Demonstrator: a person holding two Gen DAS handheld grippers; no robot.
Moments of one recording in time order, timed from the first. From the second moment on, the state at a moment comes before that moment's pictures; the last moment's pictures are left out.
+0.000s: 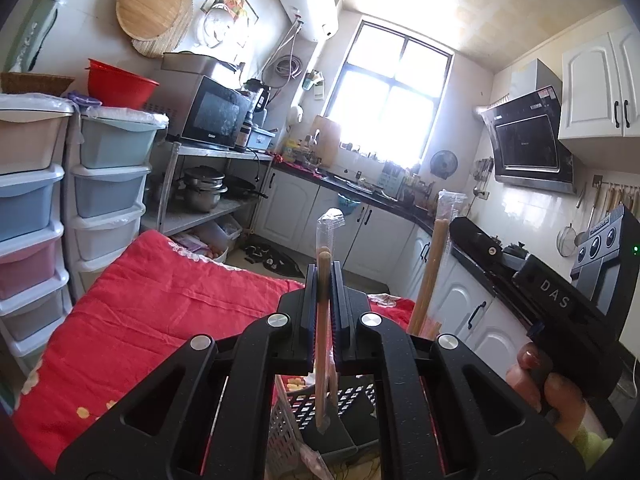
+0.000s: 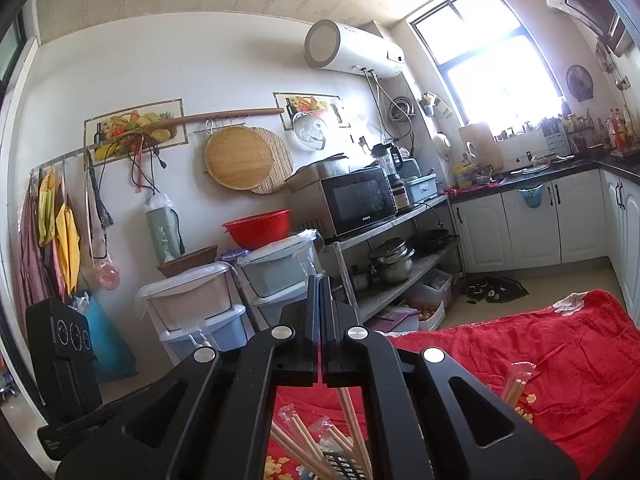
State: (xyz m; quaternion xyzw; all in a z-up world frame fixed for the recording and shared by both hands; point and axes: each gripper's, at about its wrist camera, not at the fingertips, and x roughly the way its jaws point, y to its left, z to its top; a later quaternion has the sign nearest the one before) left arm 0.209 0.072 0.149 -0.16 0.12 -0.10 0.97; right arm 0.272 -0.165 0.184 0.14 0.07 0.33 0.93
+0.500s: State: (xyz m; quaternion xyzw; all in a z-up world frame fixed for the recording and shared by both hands) left arm 0.218 0.066 0.128 -0.16 0.16 -0.10 0.97; right arm 0.280 -0.165 0.147 0.14 0.11 0.31 0.93
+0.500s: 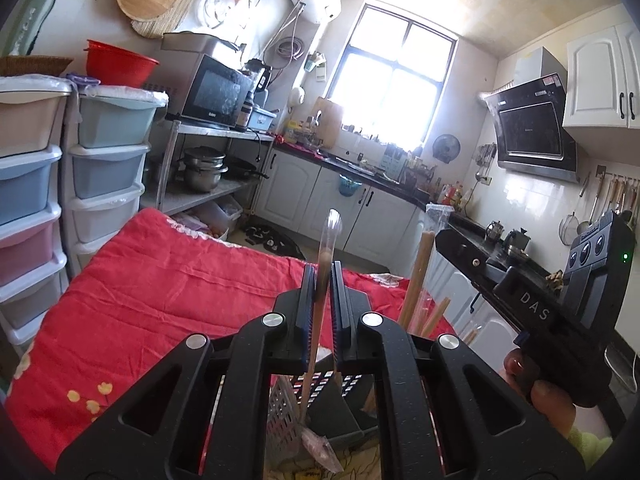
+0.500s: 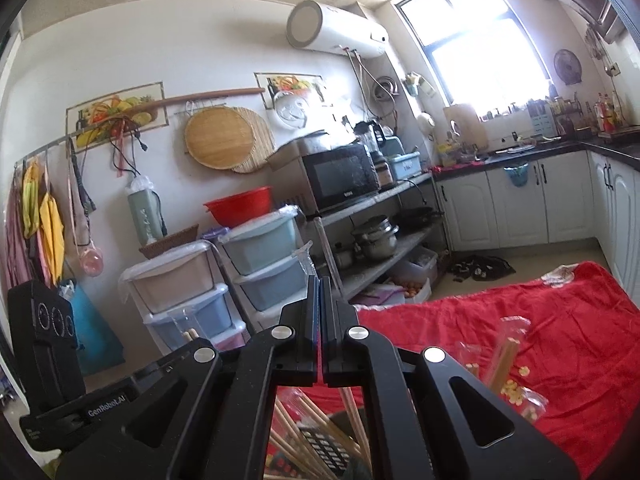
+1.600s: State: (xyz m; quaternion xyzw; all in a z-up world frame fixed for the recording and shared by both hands) left arm 0.182 0.078 0.116 -0.18 0.17 -0.10 0.96; right arm 0.221 -0.201 0.110 0.09 0.19 0.27 0.94
